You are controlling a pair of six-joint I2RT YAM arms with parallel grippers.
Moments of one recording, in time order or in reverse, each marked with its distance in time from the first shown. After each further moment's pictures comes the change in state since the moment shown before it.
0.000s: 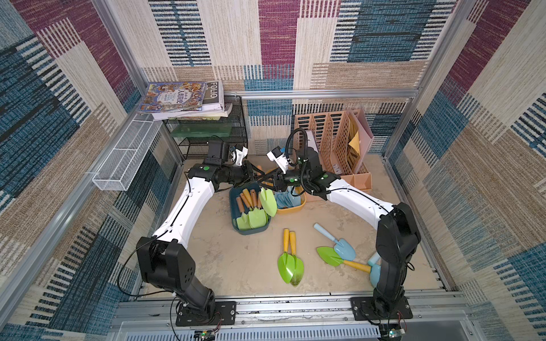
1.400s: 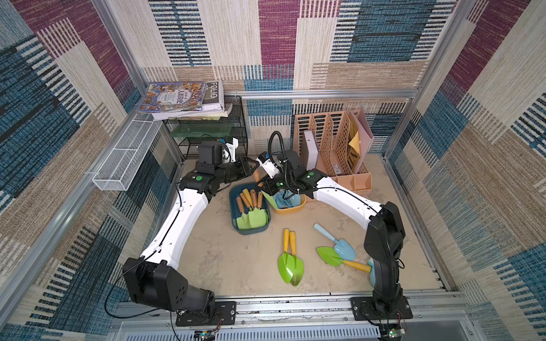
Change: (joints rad) left arm -0.003 -0.156 -0.132 0.209 -0.185 0.005; right arm 0.105 0.092 0.204 -0.347 0.479 -0.136
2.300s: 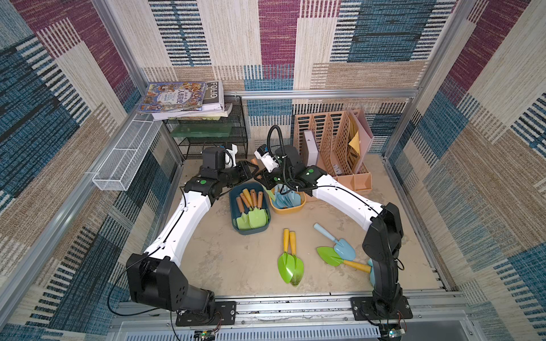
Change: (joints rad) left arm 0.000 0.014 -0.084 0.087 -0.043 -0.080; right arm 0.023 0.012 0.095 -0.024 0.076 -0.013
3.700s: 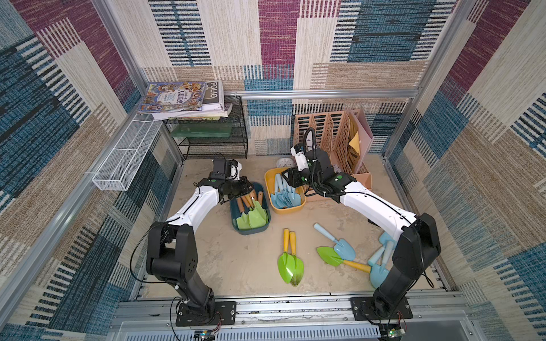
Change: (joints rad) left arm 0.049 0.237 -0.067 -0.021 -0.015 0.222; right arm -0.149 -0.285 -0.395 0.124 0.152 0.168
